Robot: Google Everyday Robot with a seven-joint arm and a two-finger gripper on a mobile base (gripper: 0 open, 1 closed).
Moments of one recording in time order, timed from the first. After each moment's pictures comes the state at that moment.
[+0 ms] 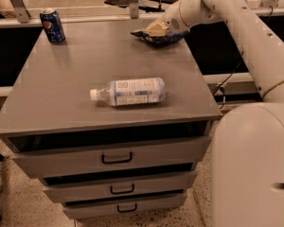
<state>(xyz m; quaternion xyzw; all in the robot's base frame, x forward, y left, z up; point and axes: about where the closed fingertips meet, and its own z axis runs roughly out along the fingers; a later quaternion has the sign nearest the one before) 0.817 -0.052 0.914 -0.48 0.74 0.15 0.46</state>
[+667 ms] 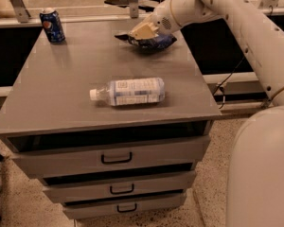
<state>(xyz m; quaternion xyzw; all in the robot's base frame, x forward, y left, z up) 0.755 0.002 0.933 -0.52 0.70 0.21 0.43</state>
